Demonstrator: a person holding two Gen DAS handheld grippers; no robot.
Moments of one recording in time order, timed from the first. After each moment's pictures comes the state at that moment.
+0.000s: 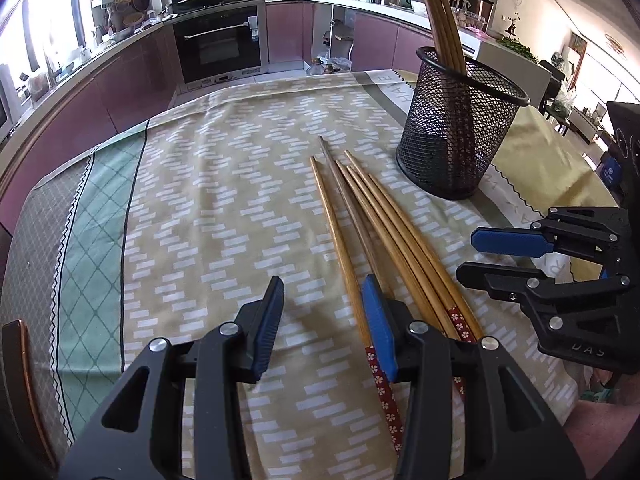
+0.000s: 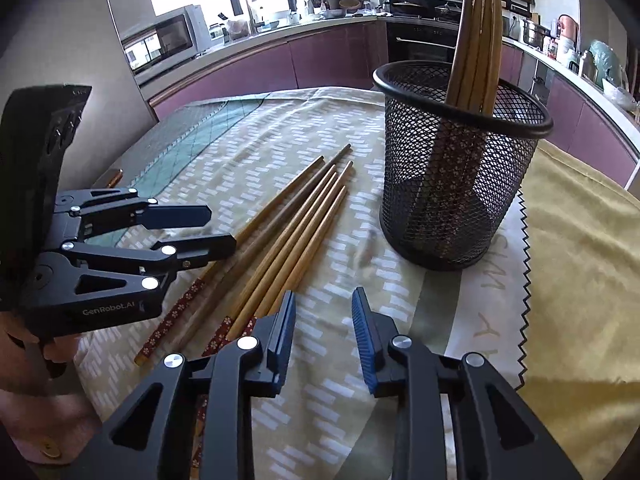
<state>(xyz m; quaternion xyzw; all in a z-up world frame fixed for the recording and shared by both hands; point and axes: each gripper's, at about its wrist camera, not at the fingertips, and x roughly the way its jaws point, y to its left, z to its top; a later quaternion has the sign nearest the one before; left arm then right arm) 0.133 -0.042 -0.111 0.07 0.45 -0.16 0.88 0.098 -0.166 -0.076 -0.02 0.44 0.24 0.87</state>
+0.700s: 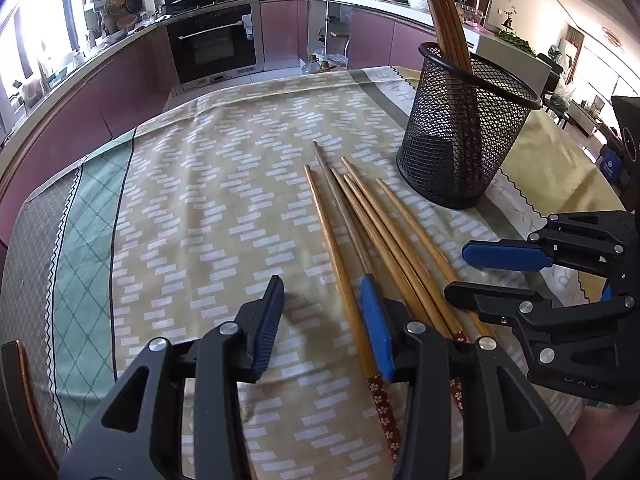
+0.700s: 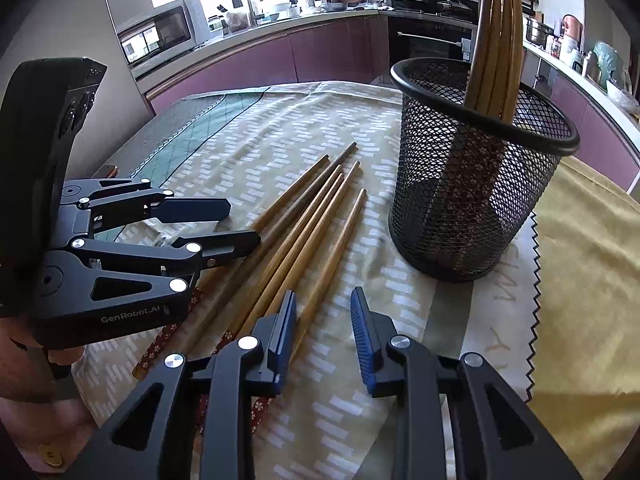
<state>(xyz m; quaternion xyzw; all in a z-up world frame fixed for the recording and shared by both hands) 0.152 -0.053 -0.116 0.08 0.45 -0.17 0.87 0.106 -0.151 -0.080 -0.05 0.45 0.23 0.86</state>
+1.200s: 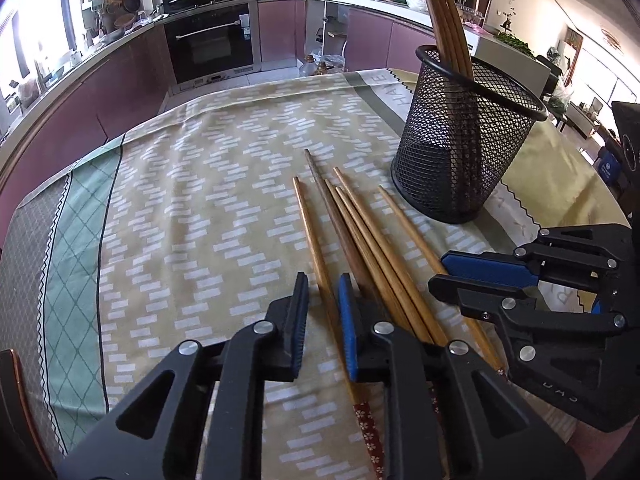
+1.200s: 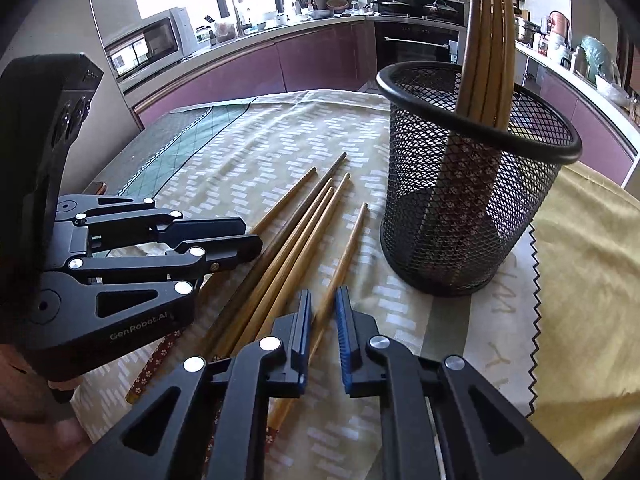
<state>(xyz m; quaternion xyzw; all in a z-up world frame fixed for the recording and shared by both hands) 0.163 -0.061 -0.118 0.07 0.45 -0.17 0.87 0.118 -0.150 -0.084 -0.02 0.45 0.21 0.87</state>
